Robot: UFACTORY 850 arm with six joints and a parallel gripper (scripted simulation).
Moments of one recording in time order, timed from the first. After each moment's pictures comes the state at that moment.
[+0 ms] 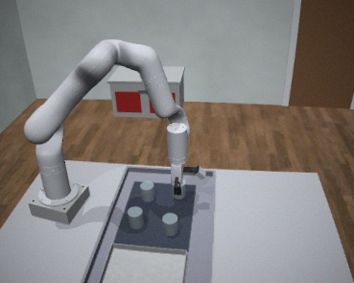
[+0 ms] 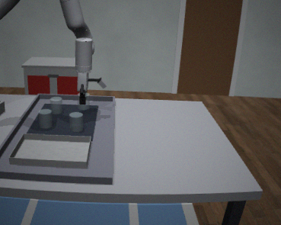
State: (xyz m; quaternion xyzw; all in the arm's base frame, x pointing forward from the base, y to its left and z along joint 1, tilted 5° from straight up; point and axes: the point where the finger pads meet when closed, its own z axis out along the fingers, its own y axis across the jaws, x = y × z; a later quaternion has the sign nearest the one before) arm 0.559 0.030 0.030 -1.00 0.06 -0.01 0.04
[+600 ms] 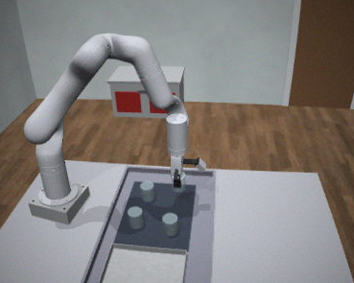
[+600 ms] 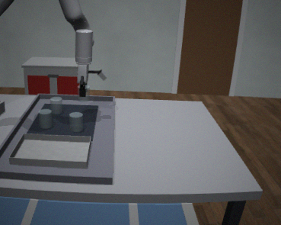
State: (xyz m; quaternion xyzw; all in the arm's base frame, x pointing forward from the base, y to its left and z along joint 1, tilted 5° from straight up) arm 0.559 0.027 0.072 -1.00 0.06 -0.01 0.04
